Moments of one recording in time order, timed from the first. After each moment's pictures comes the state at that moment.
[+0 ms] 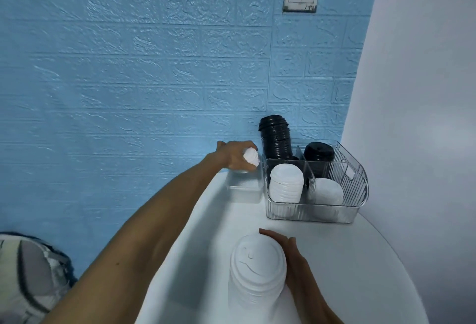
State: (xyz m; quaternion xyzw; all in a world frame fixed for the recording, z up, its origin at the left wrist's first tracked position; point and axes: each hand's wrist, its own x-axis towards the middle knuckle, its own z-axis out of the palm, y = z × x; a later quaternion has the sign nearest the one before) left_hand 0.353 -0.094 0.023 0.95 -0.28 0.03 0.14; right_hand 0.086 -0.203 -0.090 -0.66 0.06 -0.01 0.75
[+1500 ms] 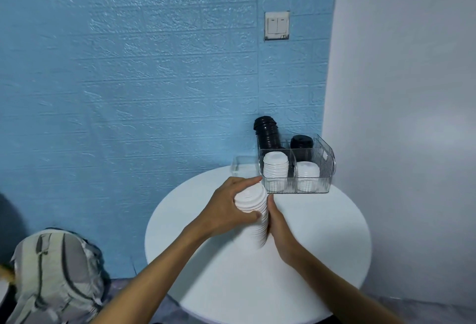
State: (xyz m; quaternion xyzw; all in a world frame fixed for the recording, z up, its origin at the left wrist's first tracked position) left_hand 0.064 -0.020 -0.019 0.83 -0.35 0.08 0.43; right_hand 0.039 -0.175 -0.080 -0.60 -0.02 -0.05 0.80
